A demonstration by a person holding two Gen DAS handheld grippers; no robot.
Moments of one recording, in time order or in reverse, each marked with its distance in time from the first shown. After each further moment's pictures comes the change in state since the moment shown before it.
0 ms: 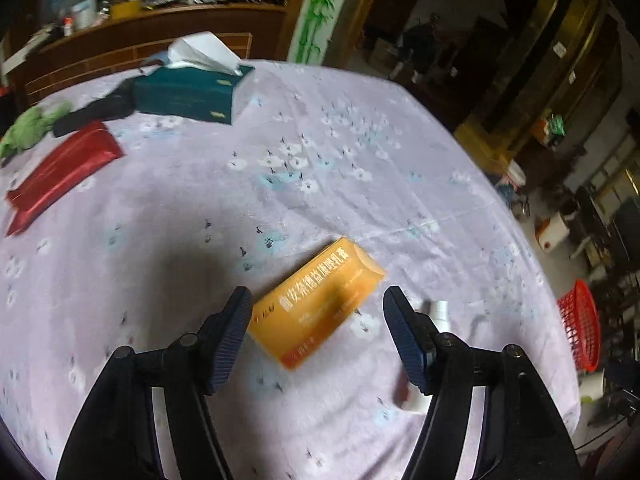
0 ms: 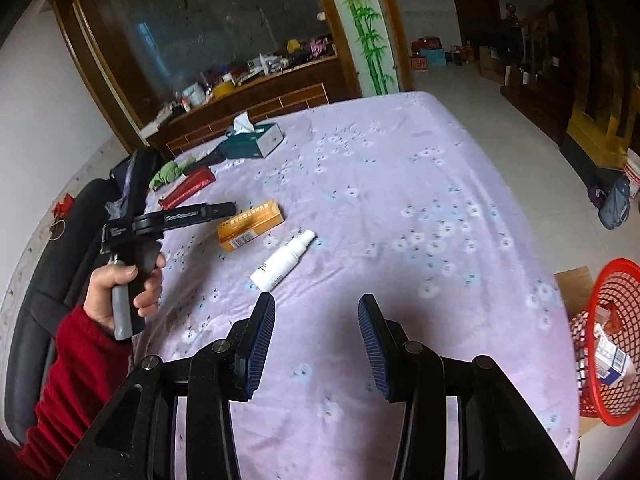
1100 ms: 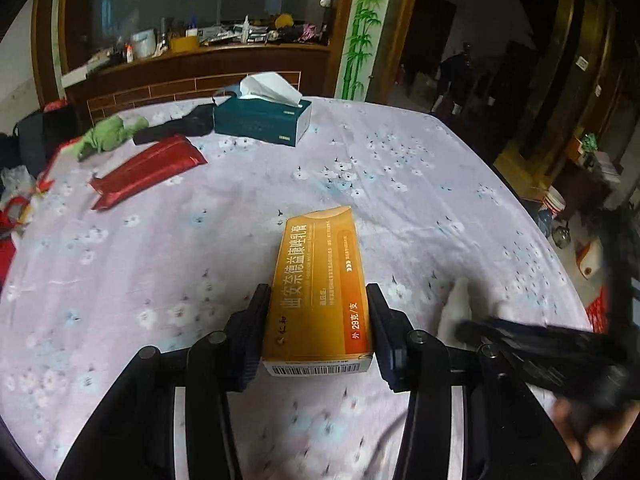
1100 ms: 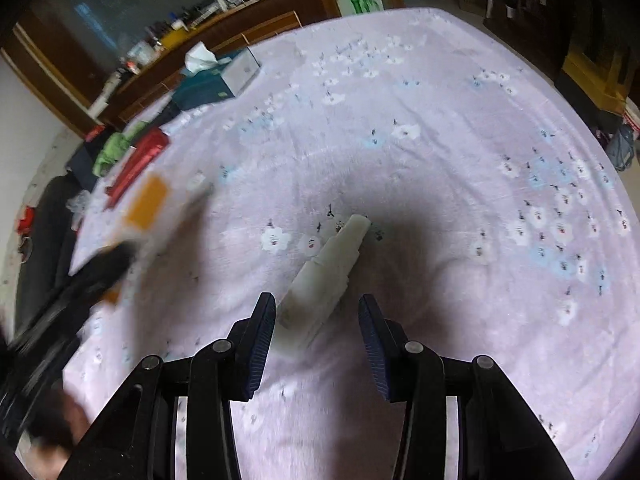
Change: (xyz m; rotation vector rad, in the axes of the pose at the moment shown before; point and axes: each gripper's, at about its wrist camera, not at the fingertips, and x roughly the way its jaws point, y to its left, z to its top) left arm -0.071 -0.004 -0.053 -0.029 -0.159 0.186; right arm 0.173 0.043 0.036 0.139 0.231 -0.077
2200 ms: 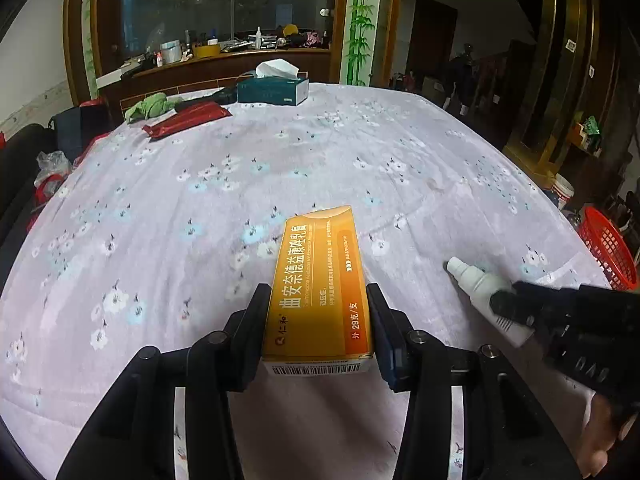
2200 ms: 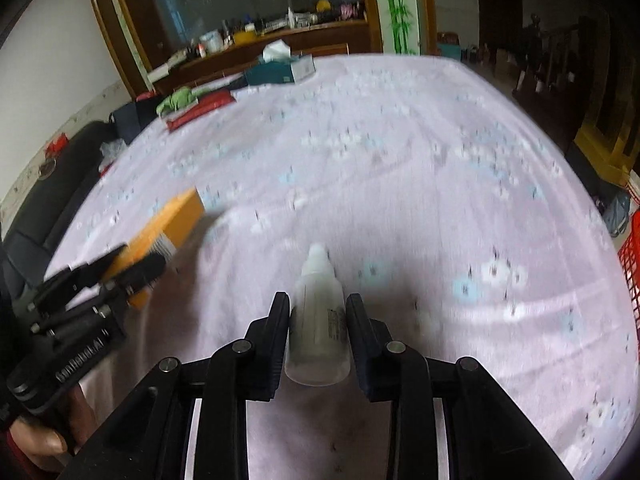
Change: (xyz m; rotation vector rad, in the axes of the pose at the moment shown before) left arm -0.080 -0.048 -0.162 0.011 -0.065 0.085; right arm -0.080 -0.014 -0.165 -0.259 -0.154 0.001
